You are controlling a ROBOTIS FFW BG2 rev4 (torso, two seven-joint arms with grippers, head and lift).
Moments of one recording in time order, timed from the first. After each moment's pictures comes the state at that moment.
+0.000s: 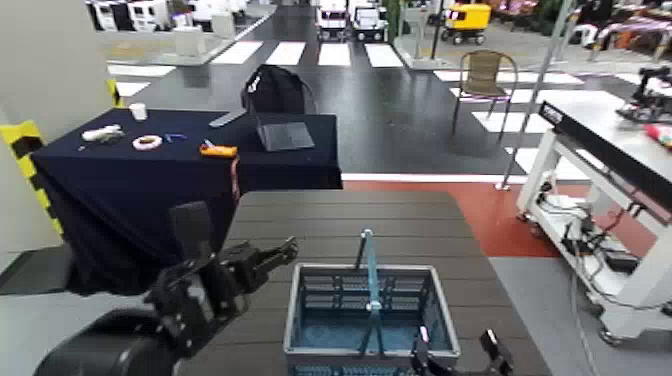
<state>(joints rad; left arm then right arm) -0.14 0.23 -0.17 -1.70 0.63 0.47 -0.08 0.37 -0.12 0.25 -1.72 -0.17 -0.39 -0.17</state>
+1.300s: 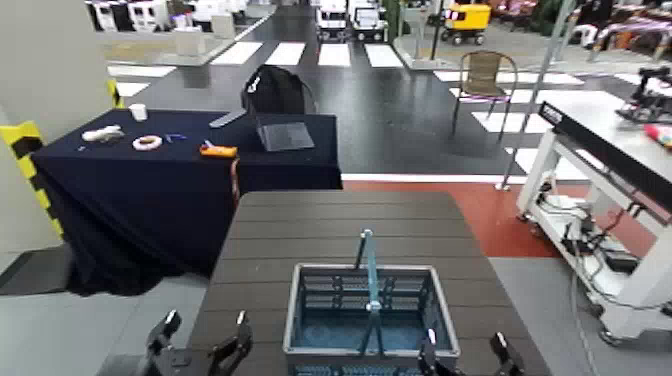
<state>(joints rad) 0.33 0.20 -0.17 -1.77 0.21 -0.26 0.11 0.40 -0.10 0.21 -1.74 -0.13 -0.39 -0.17</state>
